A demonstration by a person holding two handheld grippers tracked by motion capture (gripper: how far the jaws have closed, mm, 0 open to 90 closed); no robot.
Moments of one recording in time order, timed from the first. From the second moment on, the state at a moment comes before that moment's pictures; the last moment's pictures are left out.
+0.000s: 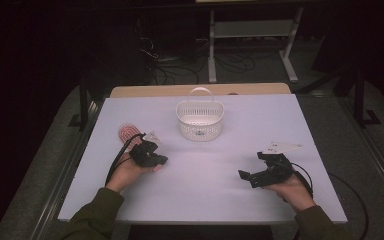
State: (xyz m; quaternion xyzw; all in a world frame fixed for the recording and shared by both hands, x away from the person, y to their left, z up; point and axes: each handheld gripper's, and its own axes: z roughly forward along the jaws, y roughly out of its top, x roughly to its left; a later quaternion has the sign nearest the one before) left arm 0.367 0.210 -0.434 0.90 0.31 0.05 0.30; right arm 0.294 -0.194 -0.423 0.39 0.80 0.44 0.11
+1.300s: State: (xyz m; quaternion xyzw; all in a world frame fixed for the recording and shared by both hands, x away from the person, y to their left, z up) left arm 0.330 0.249 -0.434 0.90 0.32 0.05 0.29; right arm 0.293 -0.193 -0.425 0.39 0.81 0.43 0.11
